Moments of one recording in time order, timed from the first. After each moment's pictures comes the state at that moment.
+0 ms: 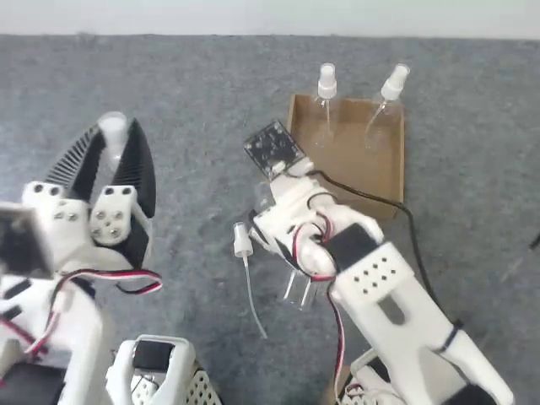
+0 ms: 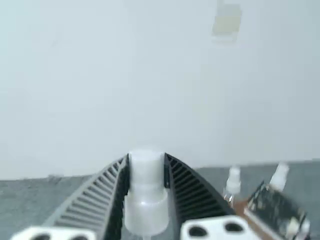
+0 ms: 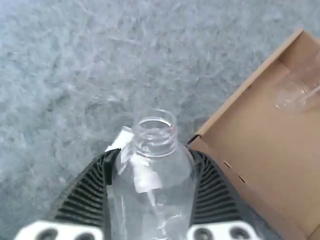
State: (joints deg) left arm -0.3 -66.0 14.4 69.1 6.8; right arm -38.3 -36.5 42.6 48.7 3.3
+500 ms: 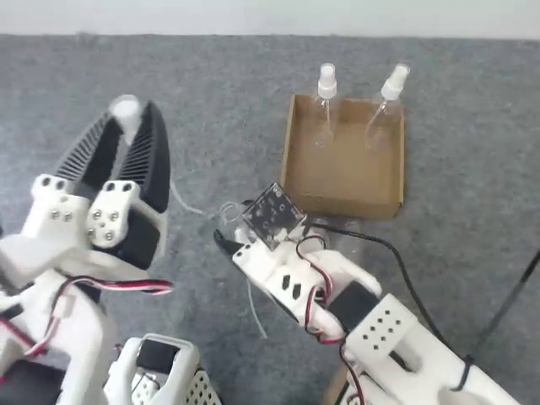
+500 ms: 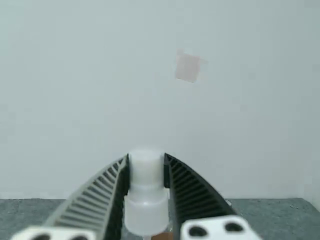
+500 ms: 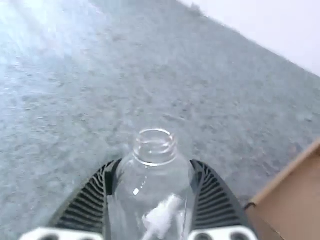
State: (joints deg) left arm 7.5 -65.8 14.6 62.4 16.3; right arm -49.4 -53.5 64.7 24.2 2.8
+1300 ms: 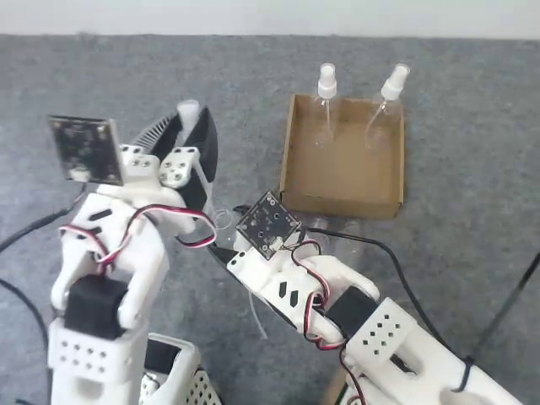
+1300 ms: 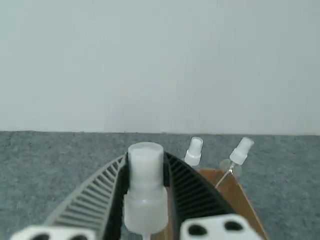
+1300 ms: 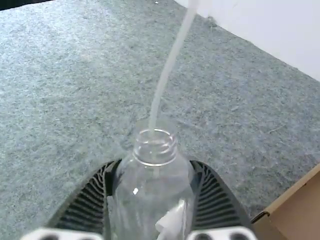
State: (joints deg) left arm 8.4 -60.2 34.9 53.1 16.7; right arm -51.3 -54.4 64.8 25.0 2.8
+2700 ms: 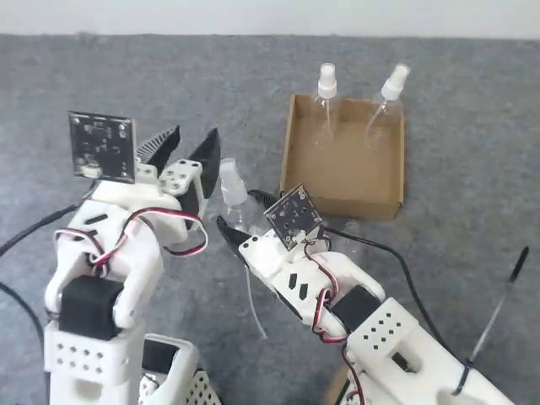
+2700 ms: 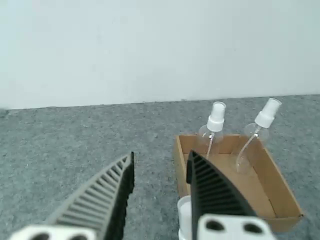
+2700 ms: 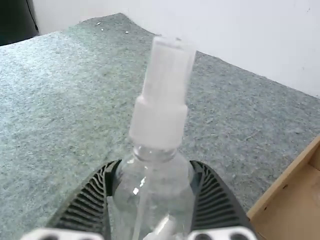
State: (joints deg) left arm 5.6 -60.2 33.4 61.6 10.0; right arm -46.1 -54.4 71.9 10.7 -1.0
